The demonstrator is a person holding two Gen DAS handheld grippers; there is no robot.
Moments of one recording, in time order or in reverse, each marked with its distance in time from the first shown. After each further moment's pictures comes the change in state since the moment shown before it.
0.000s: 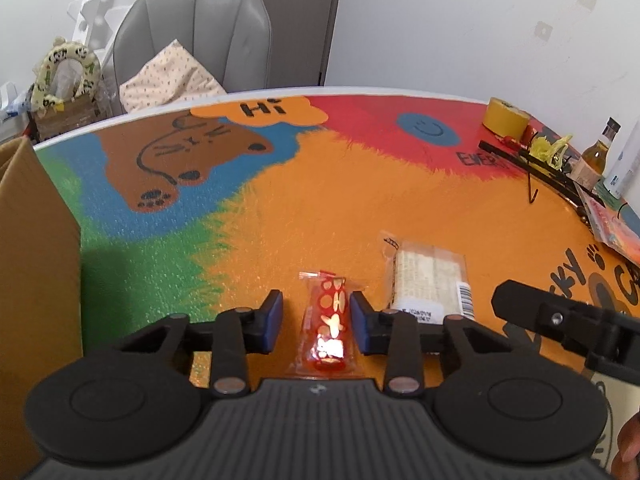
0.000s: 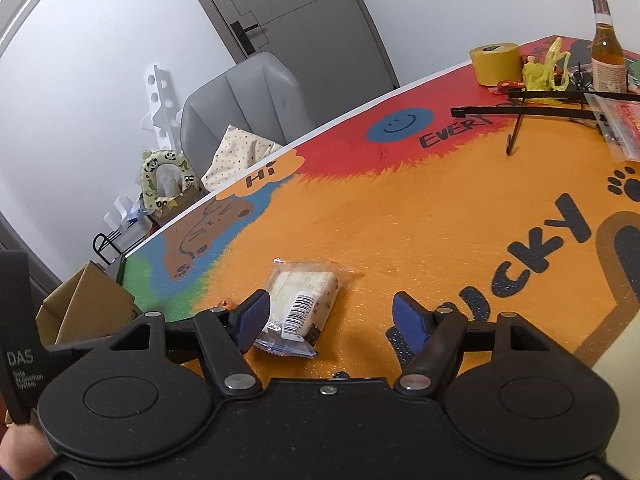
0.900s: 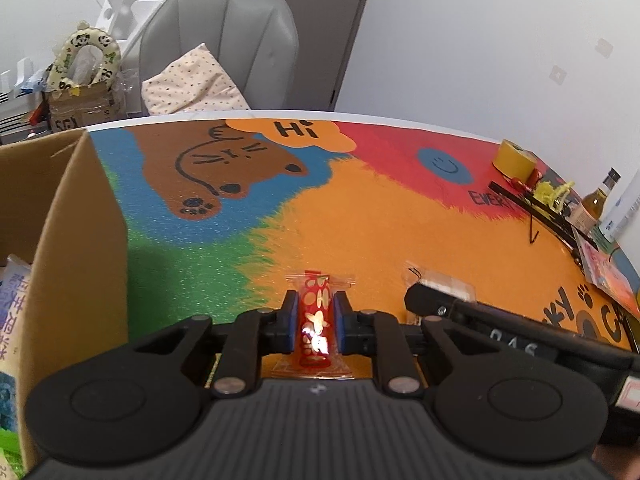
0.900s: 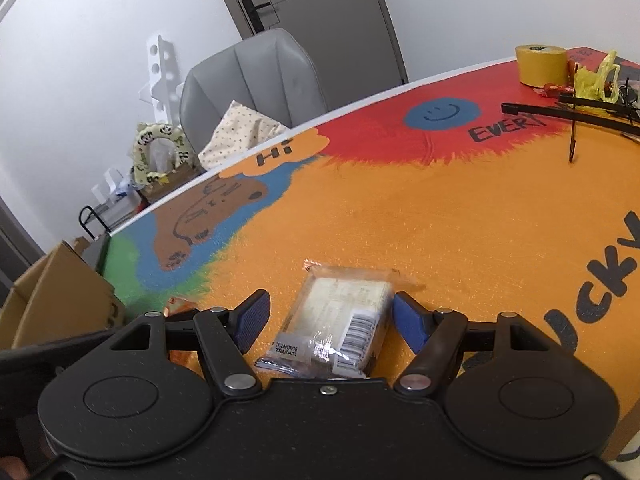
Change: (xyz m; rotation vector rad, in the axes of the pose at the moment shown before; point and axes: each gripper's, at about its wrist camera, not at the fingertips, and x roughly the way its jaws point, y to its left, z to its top) left arm -0.023 0.034 0.006 -0.116 -0.041 -0.022; right arm 0.052 0.041 -0.004 -0.095 0.034 -0.058
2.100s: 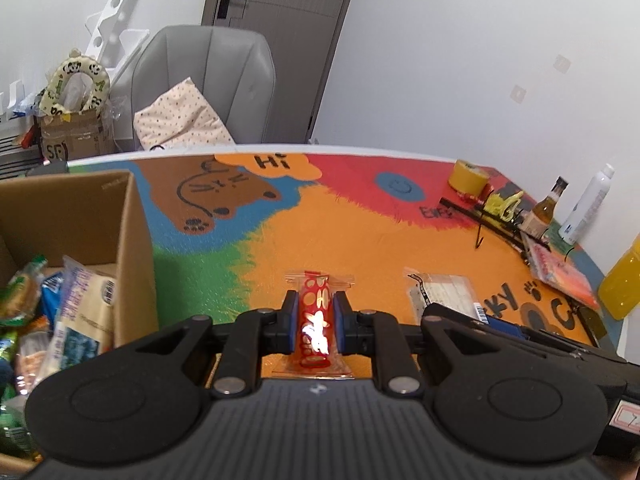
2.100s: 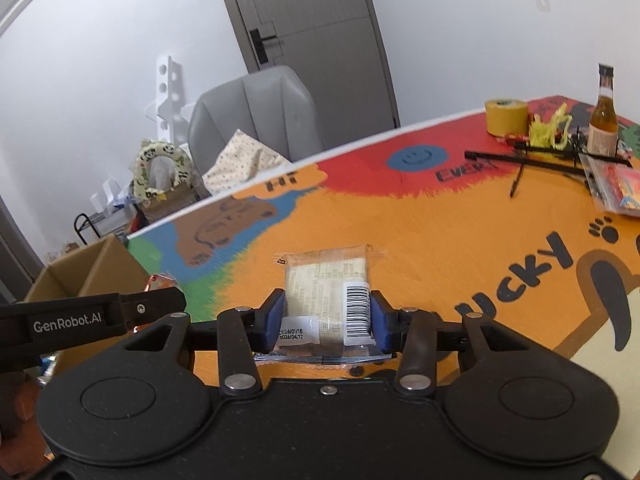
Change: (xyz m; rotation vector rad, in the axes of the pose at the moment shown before) left arm -0.081 -0.013 -0.011 0.036 -0.082 -0.064; right arm -0.090 0.013 -0.016 -0.052 -0.115 -0.036
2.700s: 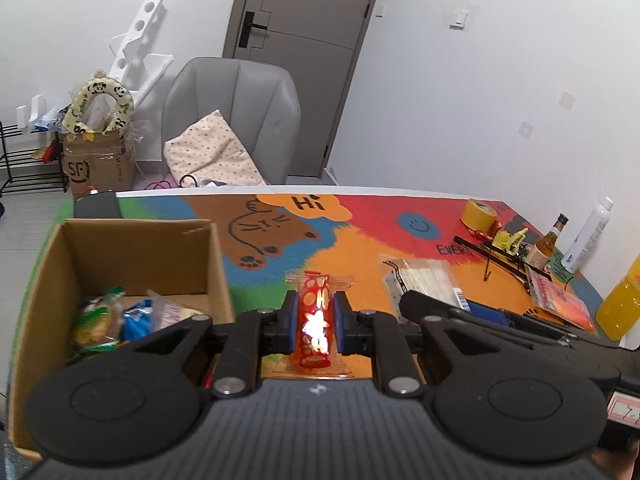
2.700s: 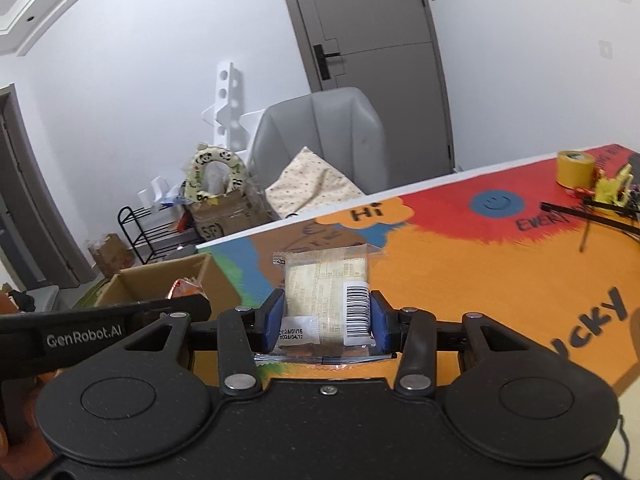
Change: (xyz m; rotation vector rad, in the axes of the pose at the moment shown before) left arm -0.056 0.042 0.018 -0.025 -0.076 0.032; right arm -0.008 0.077 0.022 -0.103 -0.046 0.131
